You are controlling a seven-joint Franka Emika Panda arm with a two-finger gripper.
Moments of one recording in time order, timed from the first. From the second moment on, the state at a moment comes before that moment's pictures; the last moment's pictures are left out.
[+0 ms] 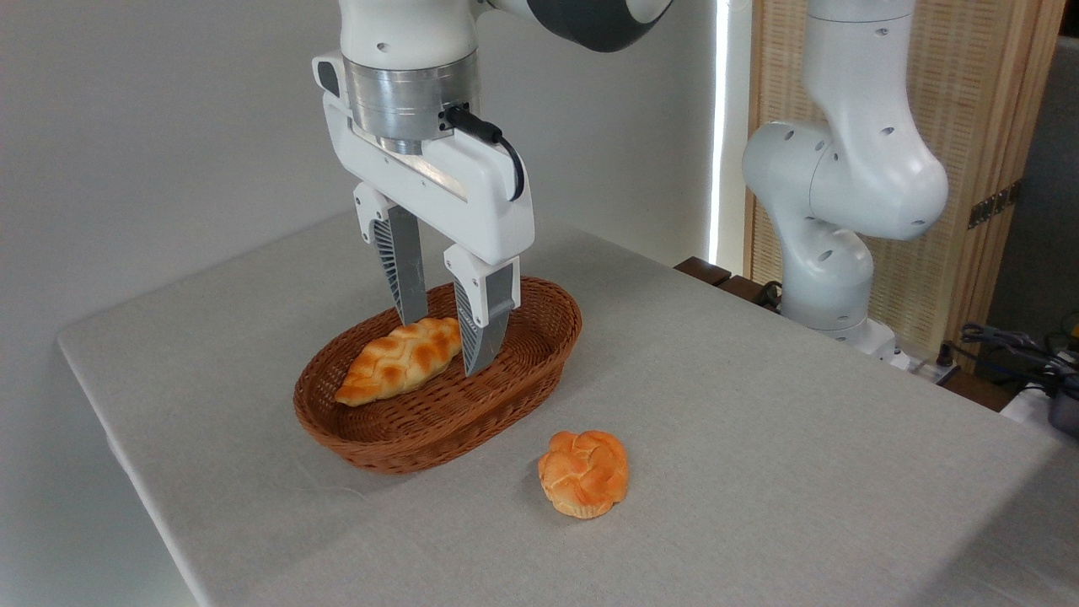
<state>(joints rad) -0.02 -0.03 0.07 -1.71 -0.15 1.71 0.81</state>
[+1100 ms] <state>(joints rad) -0.01 -0.04 0.09 -1.73 -0.15 1.71 0.85</state>
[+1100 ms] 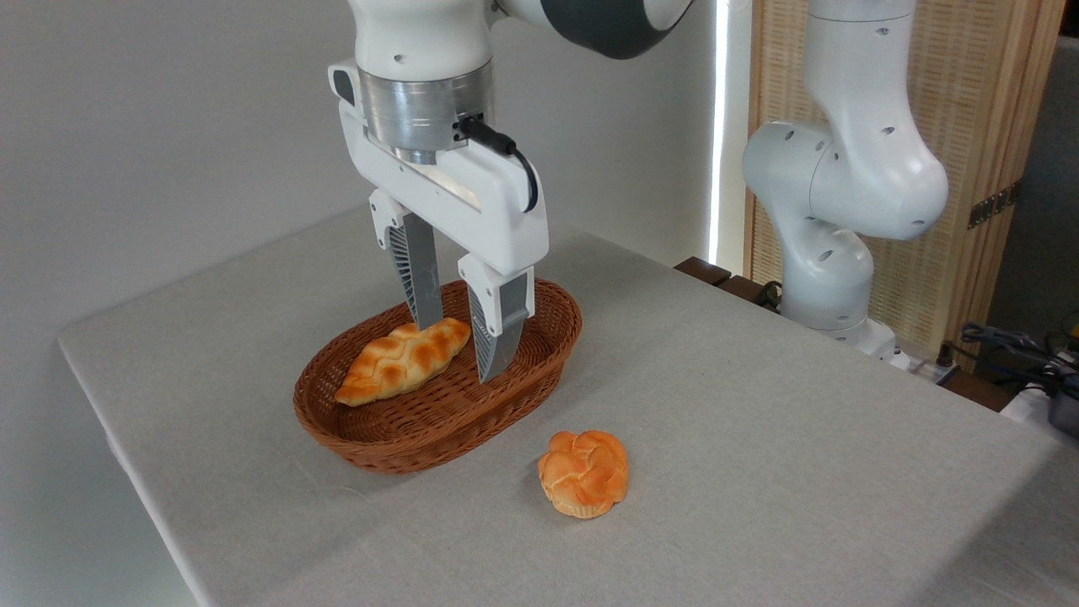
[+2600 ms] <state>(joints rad) -0.02 -0.05 0.08 -1.78 -0.15 1.66 0.86</state>
